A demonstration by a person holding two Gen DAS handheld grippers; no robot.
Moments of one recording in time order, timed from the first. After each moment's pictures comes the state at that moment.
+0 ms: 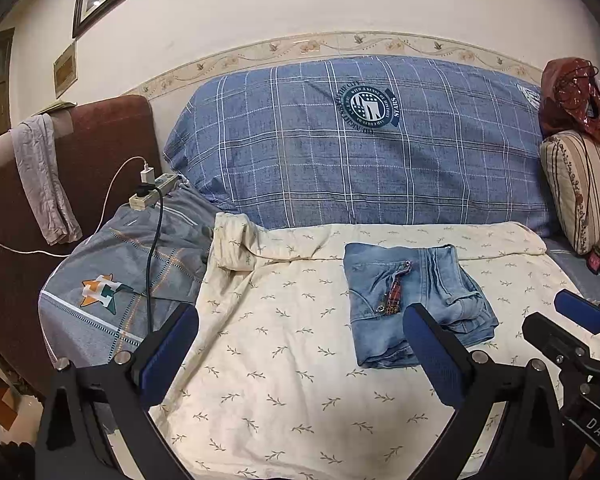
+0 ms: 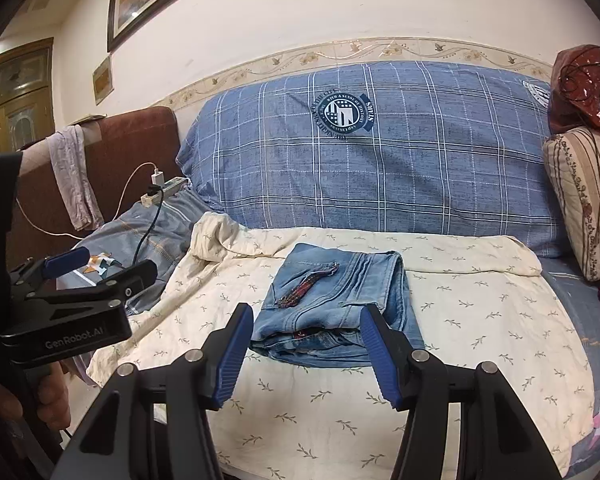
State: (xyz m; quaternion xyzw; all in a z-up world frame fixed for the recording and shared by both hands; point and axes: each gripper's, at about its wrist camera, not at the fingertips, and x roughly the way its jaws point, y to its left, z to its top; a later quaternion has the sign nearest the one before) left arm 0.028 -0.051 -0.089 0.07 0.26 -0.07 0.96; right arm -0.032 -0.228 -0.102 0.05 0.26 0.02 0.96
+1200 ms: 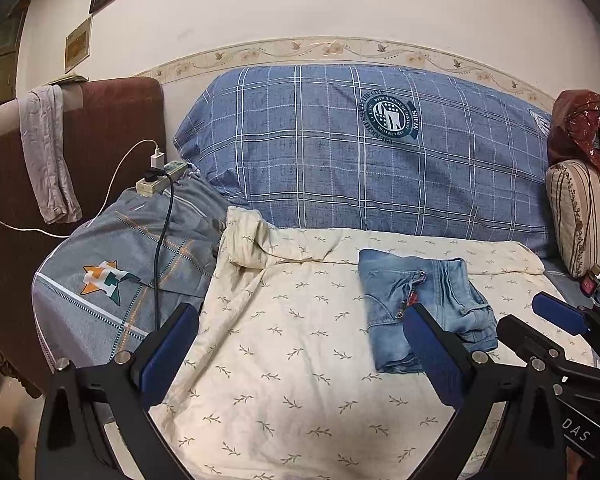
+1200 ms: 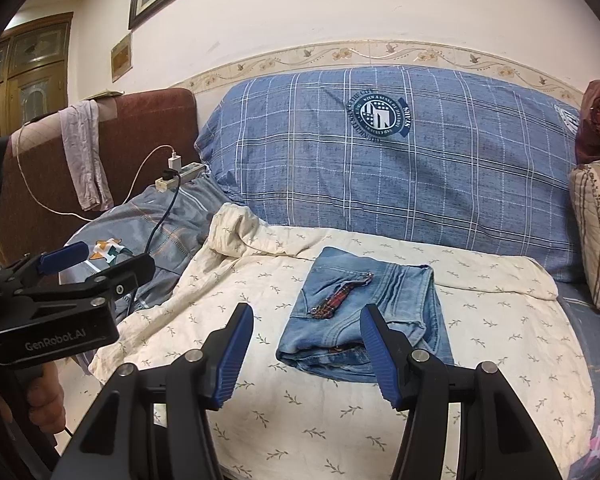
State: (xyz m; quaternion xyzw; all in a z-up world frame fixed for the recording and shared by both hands) left arm 0.043 -0.006 -0.089 0.03 0.27 -0.08 0.96; right arm -0.002 -0.176 -0.097 0.01 0.27 0.04 0.96
